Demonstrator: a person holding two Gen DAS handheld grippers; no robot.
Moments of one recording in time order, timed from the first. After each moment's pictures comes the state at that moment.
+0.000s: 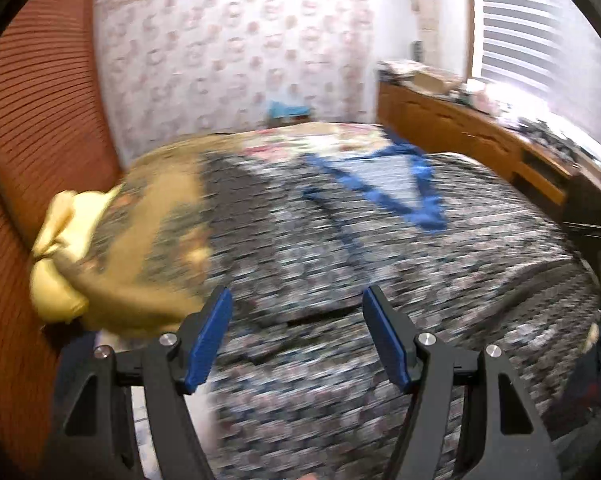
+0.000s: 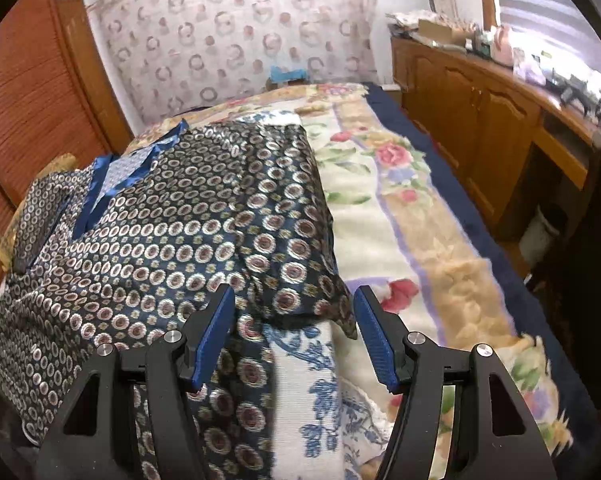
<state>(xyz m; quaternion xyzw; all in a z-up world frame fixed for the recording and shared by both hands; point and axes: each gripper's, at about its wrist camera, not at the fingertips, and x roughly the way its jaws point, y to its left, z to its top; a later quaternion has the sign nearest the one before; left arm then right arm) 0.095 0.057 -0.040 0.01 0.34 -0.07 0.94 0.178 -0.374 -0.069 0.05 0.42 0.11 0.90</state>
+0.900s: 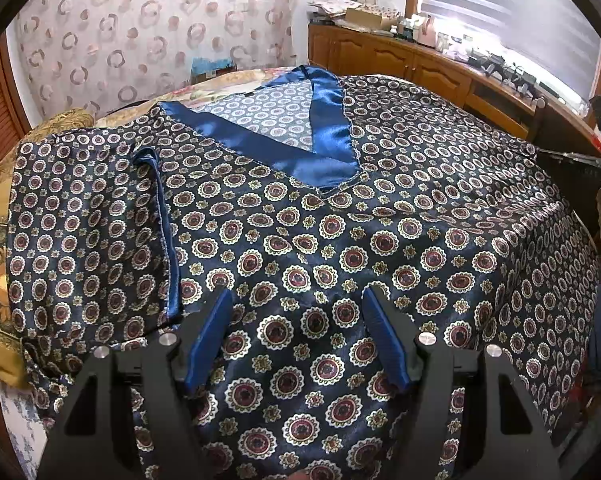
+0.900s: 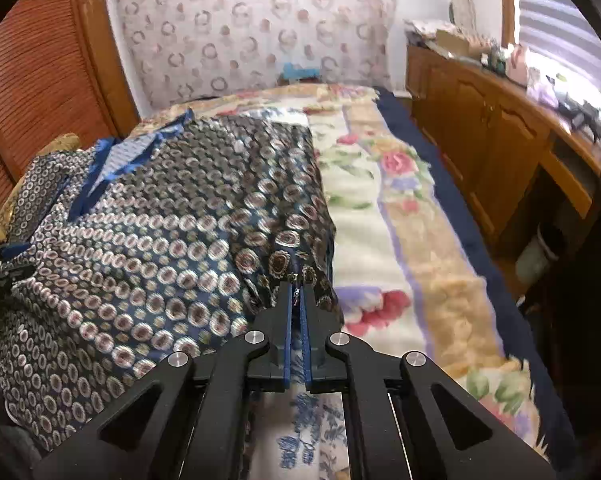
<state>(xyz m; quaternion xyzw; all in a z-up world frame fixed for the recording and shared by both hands) 0.152 -0.052 -0.095 0.05 0.42 -0.16 0.89 0.179 -0.362 -0.055 -0.01 0.39 0.12 0.91</state>
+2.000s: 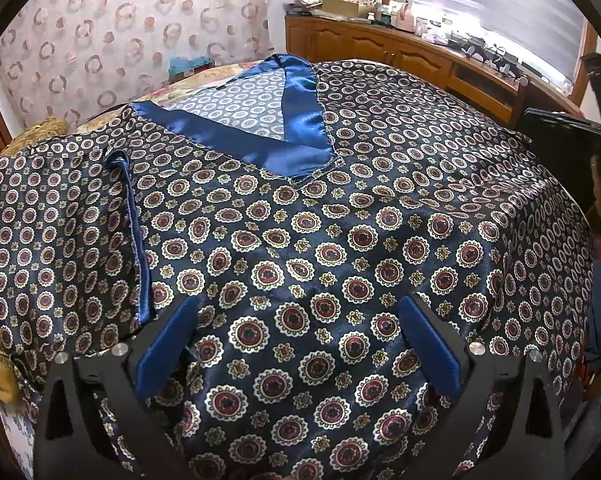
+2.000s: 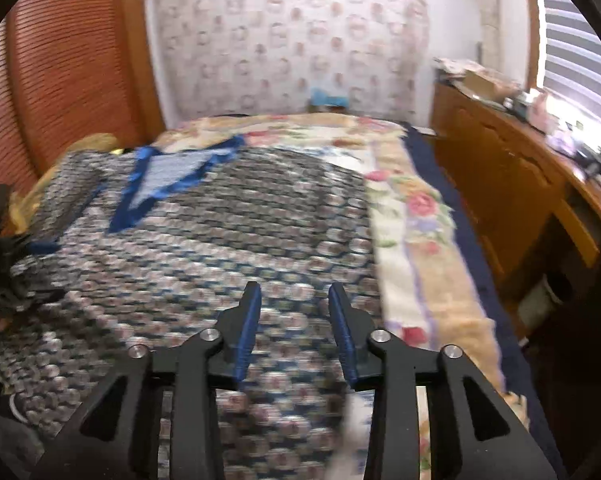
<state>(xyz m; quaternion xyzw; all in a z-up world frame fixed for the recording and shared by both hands) 0.158 -0.062 -0.102 0.08 0.43 -0.19 0.88 0.178 -0.329 -0.041 -0.04 0.37 0.13 0.92</state>
